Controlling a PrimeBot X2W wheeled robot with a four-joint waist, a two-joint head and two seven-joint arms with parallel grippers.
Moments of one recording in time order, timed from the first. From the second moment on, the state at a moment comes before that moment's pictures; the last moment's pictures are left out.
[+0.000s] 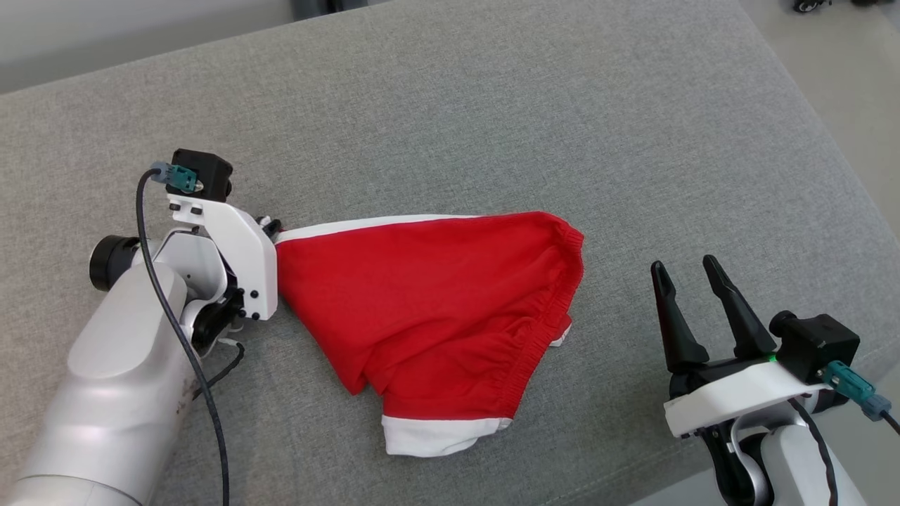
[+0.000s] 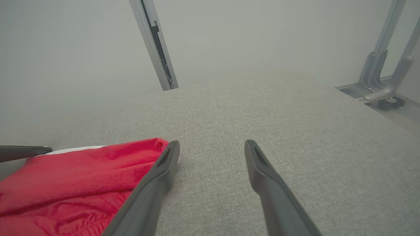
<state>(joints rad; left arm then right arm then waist) -0.79 0.24 -0.46 0.85 -0.53 -0.11 0.35 -0.22 -0.05 0.14 0.23 0.31 0.13 -0.20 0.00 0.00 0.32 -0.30</state>
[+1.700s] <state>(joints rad) -0.11 0.19 -0.27 0.18 -0.58 0.16 -0.25 -0.17 -0.05 -0.01 0.19 0.26 0.13 -0.11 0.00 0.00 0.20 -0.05</state>
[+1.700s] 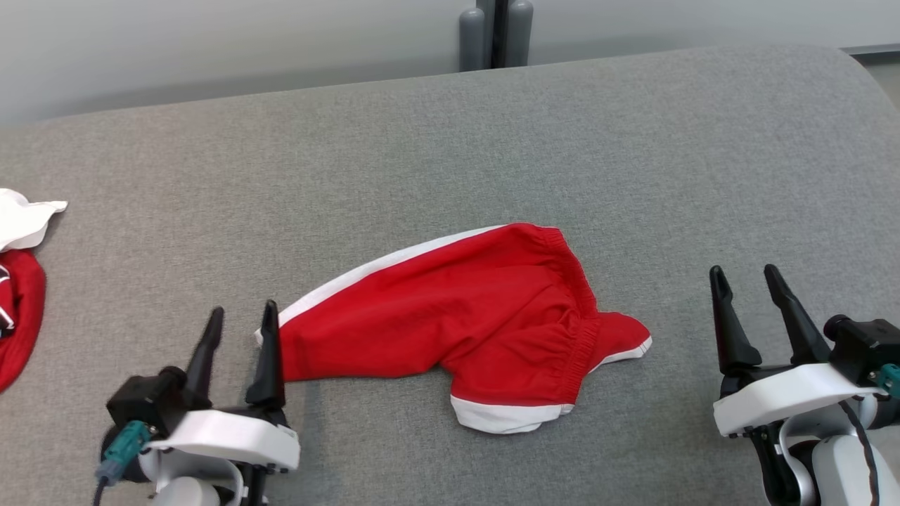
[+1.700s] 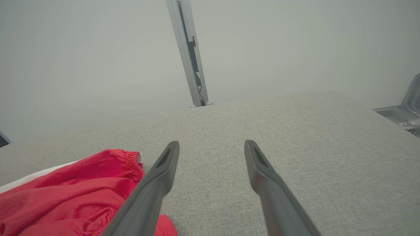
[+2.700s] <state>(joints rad) -0.01 0.27 -0.23 -0.03 -0.42 0.23 -0.22 -0.15 -0.05 0.01 0.15 0.21 0.13 -0.07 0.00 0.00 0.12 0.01</state>
